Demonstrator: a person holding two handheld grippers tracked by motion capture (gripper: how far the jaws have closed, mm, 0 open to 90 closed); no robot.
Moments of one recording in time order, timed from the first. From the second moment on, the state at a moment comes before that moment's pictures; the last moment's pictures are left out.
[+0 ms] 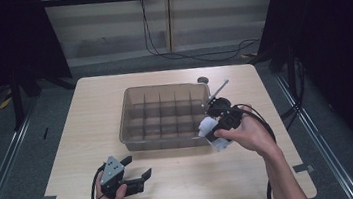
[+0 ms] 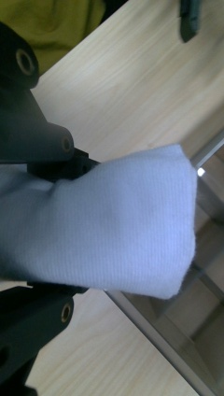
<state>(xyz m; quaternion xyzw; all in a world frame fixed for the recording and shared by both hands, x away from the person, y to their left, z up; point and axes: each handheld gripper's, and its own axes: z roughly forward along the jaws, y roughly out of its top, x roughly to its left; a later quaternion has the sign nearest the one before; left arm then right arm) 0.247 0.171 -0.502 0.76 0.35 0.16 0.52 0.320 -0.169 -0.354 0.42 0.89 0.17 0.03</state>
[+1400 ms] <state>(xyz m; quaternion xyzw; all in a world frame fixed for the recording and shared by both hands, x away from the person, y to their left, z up) 0.247 0.174 -0.502 0.76 0.36 0.16 0.53 0.398 -0.151 -0.388 0.50 0.85 0.14 0.02</state>
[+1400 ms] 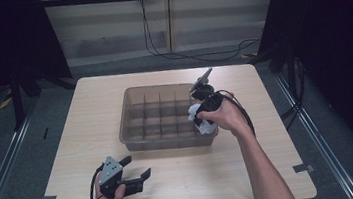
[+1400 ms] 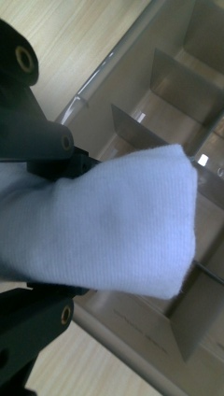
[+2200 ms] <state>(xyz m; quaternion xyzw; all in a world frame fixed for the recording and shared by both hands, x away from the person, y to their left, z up) 0.247 0.176 -0.502 0.75 0.36 0.15 0.54 0.411 -0.137 -0.426 0.60 0.80 0.04 0.02</state>
